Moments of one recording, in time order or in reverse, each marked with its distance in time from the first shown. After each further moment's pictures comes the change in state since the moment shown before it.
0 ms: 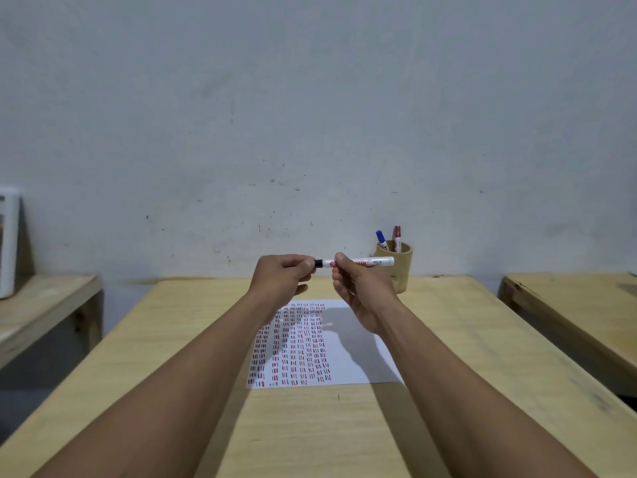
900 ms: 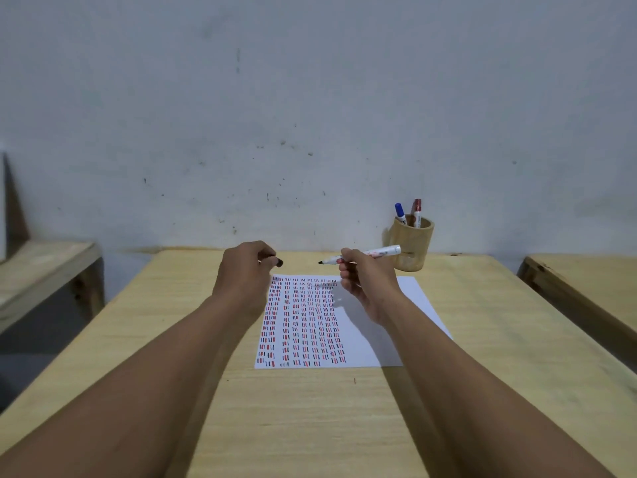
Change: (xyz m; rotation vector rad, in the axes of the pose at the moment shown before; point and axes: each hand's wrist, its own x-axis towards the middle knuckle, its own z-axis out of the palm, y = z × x) left_hand 0.027 -0.051 -0.061 0.661 0.227 0.165; right_hand 0.027 0.037 -0.003 -0.204 0.100 0.037
